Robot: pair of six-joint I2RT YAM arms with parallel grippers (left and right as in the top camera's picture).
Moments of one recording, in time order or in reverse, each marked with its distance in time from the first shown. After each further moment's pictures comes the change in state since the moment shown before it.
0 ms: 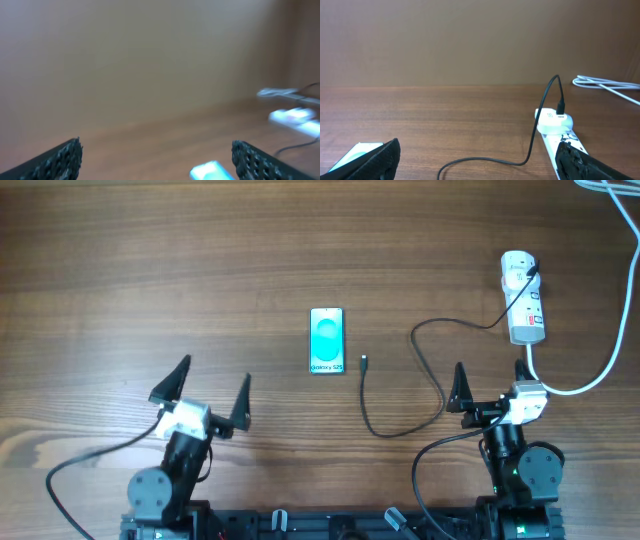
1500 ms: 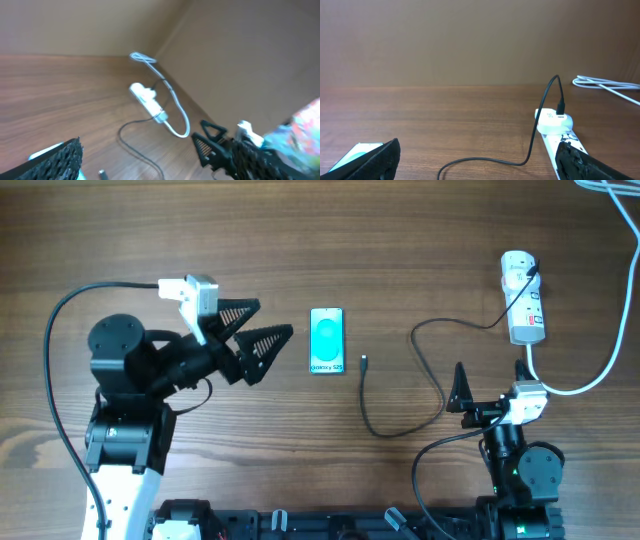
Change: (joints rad) left arm -0.019 0.907 0.808 -0.349 0.582 -0.410; right arm 0.000 -0.001 0.000 0.000 0.000 0.000
